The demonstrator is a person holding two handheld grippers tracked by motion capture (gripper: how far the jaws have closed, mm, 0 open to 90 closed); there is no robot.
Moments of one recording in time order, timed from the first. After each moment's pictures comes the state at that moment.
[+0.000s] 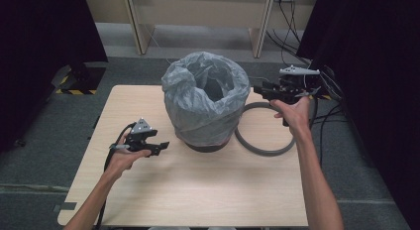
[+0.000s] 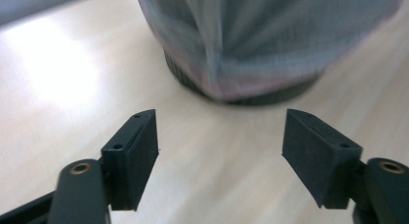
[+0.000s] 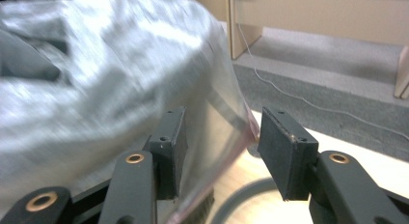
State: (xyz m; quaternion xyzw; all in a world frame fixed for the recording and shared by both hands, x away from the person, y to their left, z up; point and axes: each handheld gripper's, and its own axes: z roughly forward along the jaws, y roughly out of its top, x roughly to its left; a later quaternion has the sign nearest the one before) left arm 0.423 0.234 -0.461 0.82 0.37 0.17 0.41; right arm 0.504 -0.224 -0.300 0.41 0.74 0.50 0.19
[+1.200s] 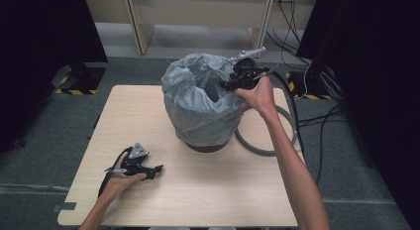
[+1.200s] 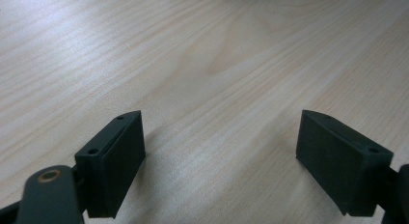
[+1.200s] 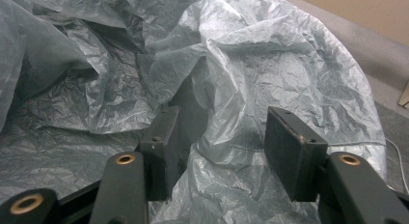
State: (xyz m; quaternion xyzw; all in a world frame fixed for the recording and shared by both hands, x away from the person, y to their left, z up) left arm 0.387 0.249 -0.523 0.82 0.39 0.17 0.38; right arm 0.530 -0.115 -0.272 0.35 0.83 0.39 0.19
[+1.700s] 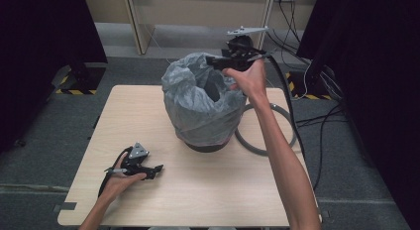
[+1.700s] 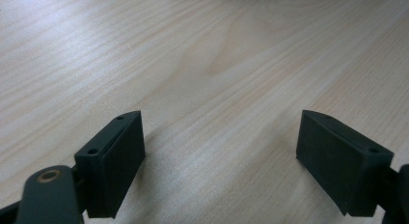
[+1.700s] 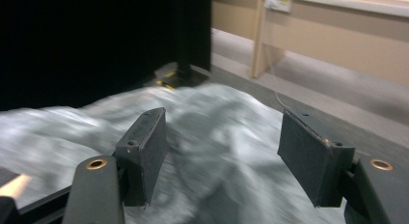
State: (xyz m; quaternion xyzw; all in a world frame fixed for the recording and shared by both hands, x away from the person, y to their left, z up) left arm 0.388 0.249 -0.523 0.82 0.39 0.17 0.38; right arm 0.527 -0.086 -0.217 0.35 0.77 0.50 0.20
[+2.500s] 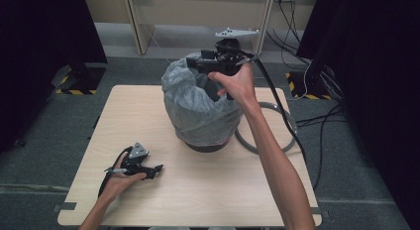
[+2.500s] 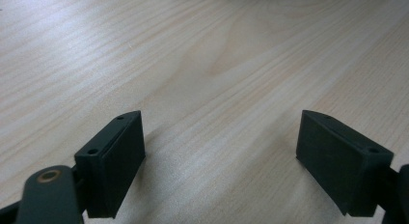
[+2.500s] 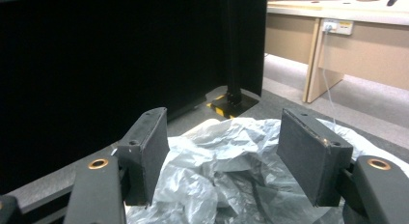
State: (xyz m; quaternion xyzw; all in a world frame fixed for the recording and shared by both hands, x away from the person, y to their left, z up) left arm 0.388 0.249 -0.522 0.82 0.39 0.17 0.38; right arm 0.504 -0.059 -0.212 0.29 0.76 0.57 0.13
